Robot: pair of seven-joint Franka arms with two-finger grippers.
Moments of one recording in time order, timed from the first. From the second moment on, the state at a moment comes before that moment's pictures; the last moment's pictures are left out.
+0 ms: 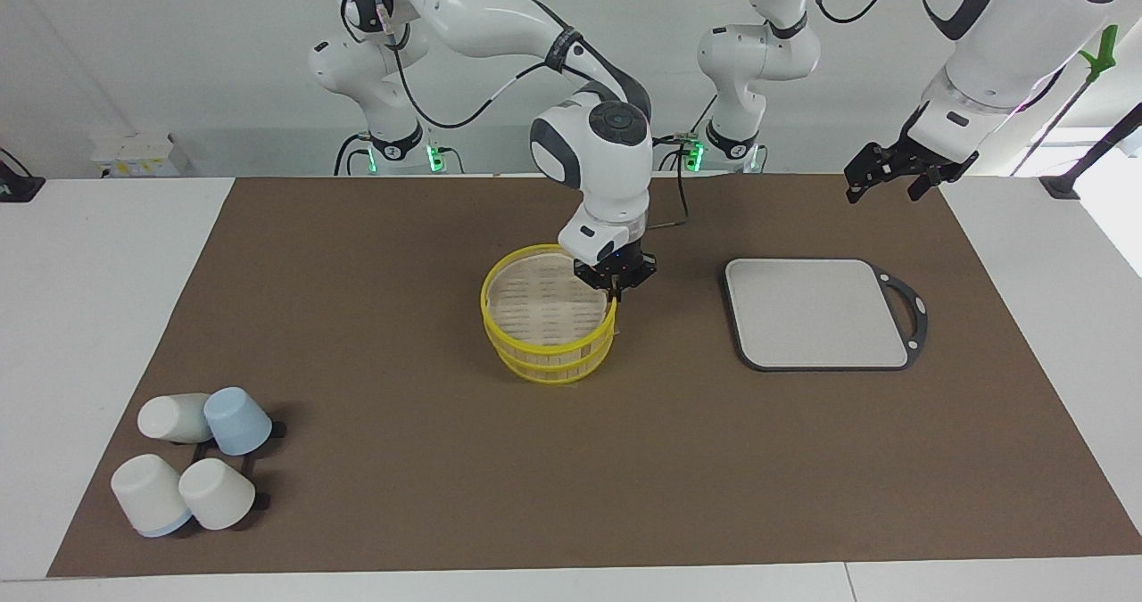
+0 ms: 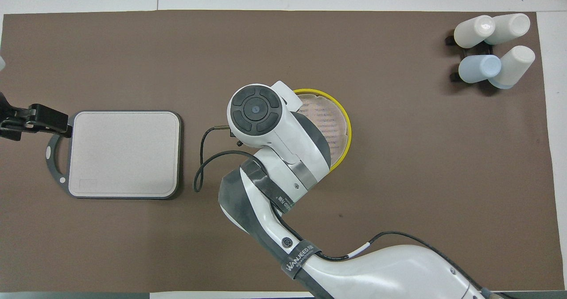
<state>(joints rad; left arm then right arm) -0.13 0.00 0.09 -1.58 -0.01 1.47 0.00 0.68 0.51 0.00 -1.43 0.01 2.02 0.70</state>
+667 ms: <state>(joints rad) -0.13 0.00 0.10 -1.58 -0.01 1.52 0.01 0.68 0.51 0.00 -1.45 0.05 2.03 0.71</state>
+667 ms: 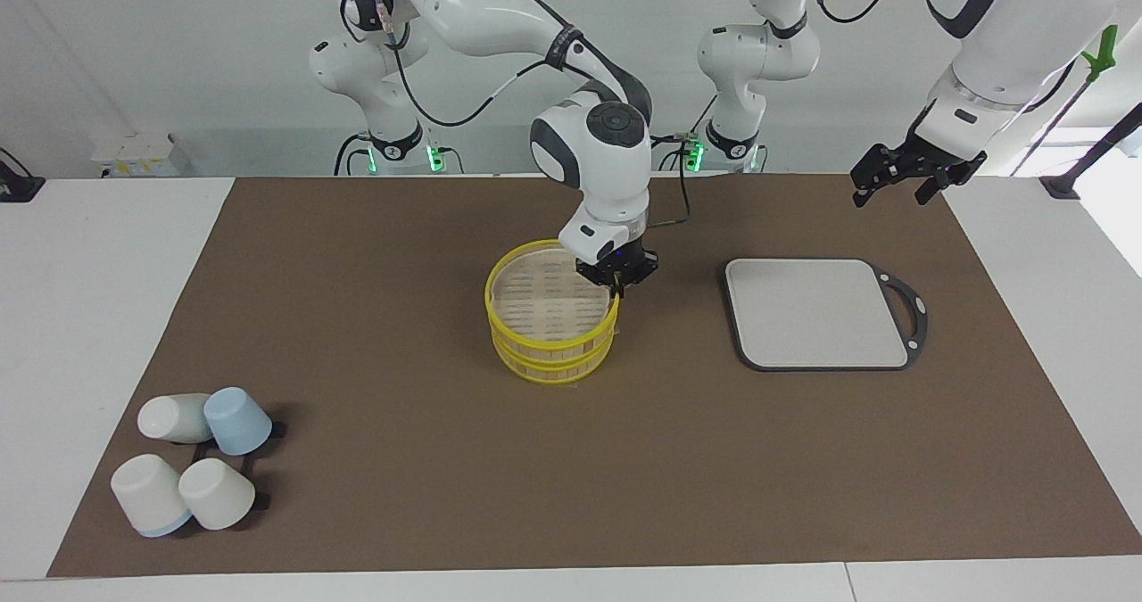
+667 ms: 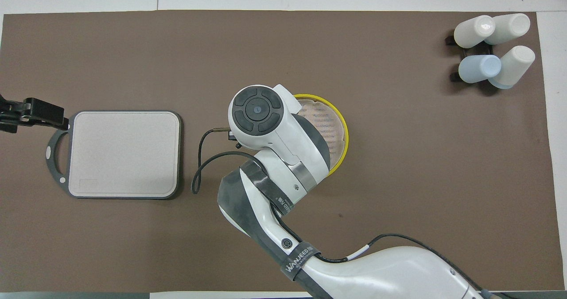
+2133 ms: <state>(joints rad) -0.13 0.00 0.10 -1.58 -0.01 1.54 0.02 0.40 0.29 -0.02 -1.41 0.02 1.79 0.43</state>
